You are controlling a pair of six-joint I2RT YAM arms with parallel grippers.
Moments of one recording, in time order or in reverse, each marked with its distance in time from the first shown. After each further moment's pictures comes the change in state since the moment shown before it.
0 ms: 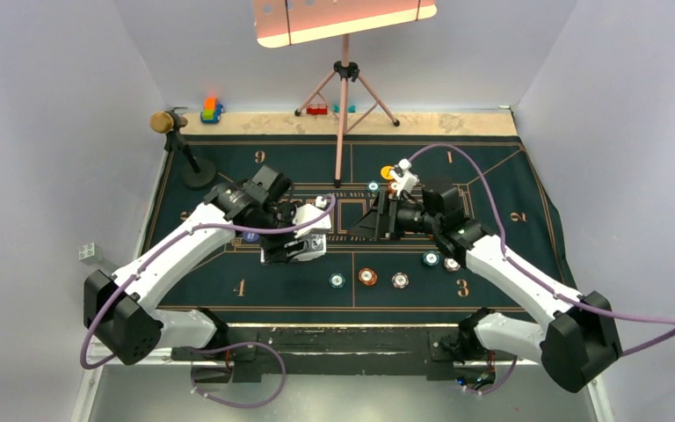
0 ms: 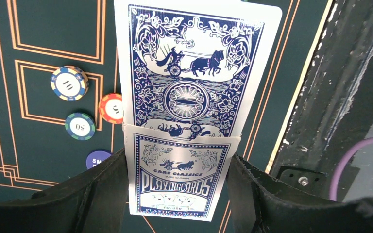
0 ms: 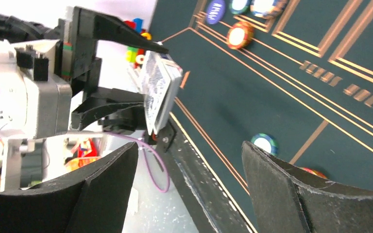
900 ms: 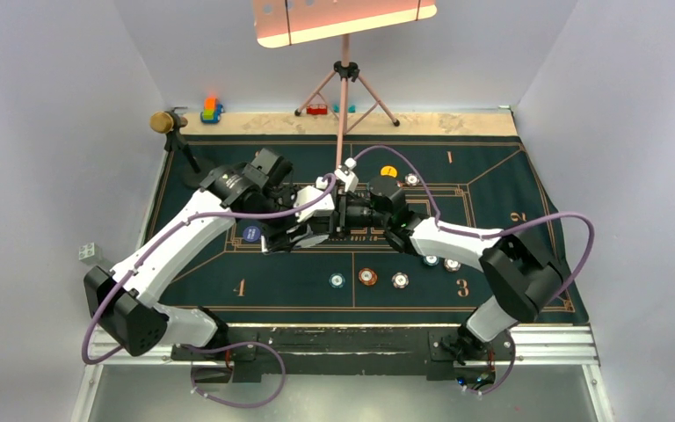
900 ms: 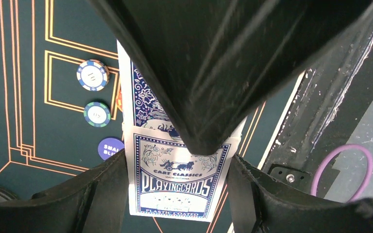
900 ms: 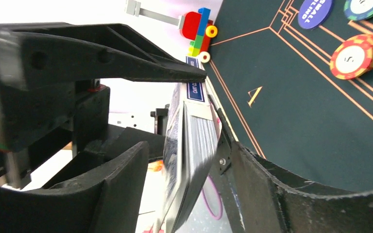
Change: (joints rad) left arm 0.000 0.056 0.205 -0.130 -0.025 -0.084; right arm 0.225 0.444 0.107 0.590 -0.059 0.355
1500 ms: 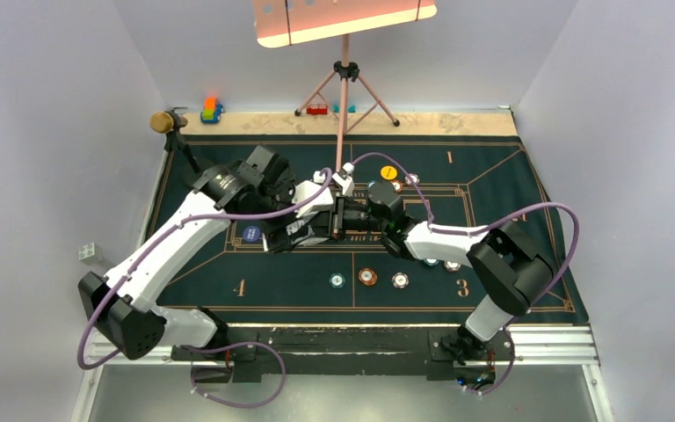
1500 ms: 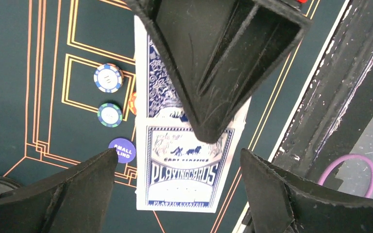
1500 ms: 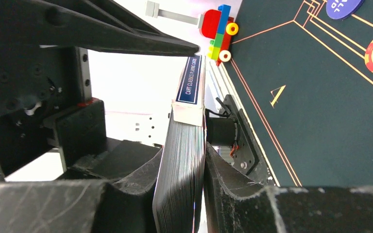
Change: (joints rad) left arm 0.002 0.000 0.040 0.011 -0.021 -0.028; right arm 0.029 0.078 -0.029 0.209 -0.007 0.171
